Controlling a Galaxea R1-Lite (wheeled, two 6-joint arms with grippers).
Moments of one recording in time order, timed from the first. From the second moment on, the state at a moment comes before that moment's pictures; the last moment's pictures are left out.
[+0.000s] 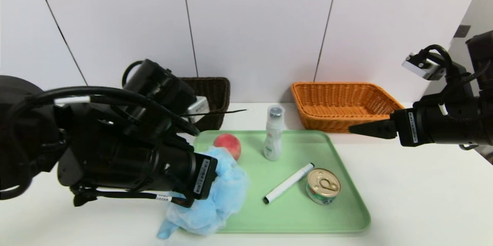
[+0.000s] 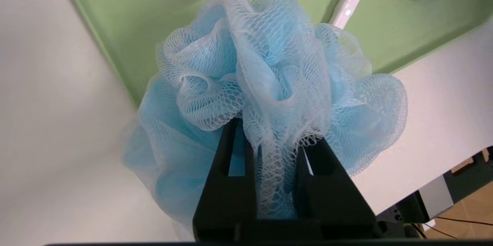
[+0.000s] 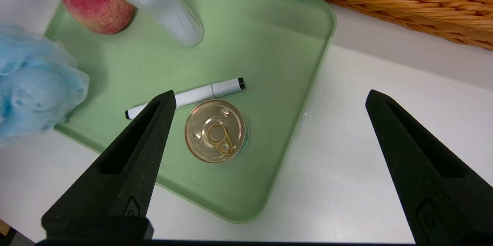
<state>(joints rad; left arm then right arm) -0.77 1.56 -1.17 0.41 0.05 -0.38 0.27 1.42 -1.06 0.26 0.20 0.05</state>
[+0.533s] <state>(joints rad) -0.67 1.44 -1.29 0.43 0.05 -0.32 0.26 1.42 -1.05 0.22 0.20 0.05</state>
